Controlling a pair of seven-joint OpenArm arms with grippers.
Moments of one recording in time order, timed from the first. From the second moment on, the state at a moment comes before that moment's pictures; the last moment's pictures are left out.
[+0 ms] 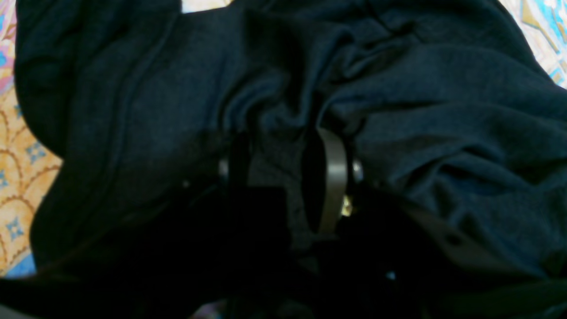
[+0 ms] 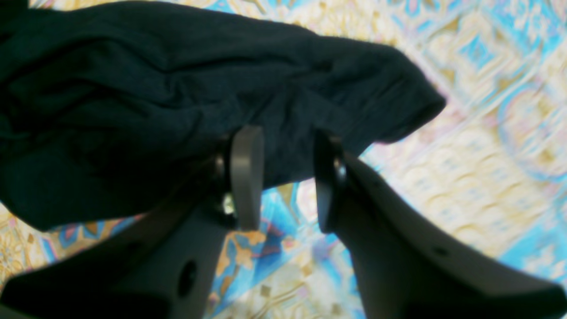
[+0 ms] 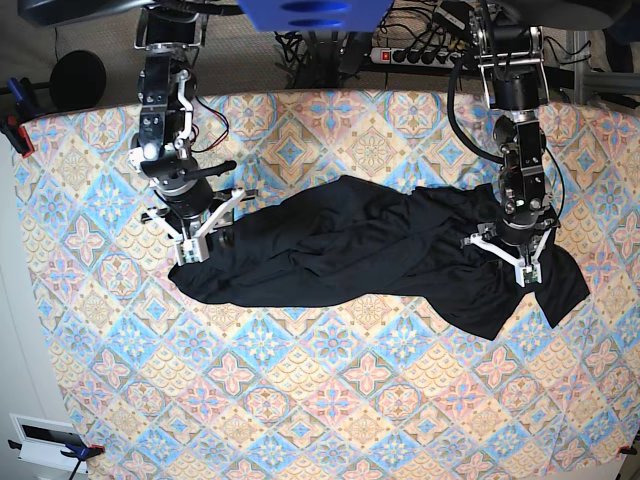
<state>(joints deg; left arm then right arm) -5.8 -12.7 -10.5 70.0 -11.7 -1.5 31.8 -8.6 3.2 3.8 103.5 6.9 15.8 -43.7</state>
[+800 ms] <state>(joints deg) -4.6 -12.4 -10.5 70.3 -12.0 -2.1 30.5 12.6 3.2 3.4 80.7 6.7 9.6 -42.8</state>
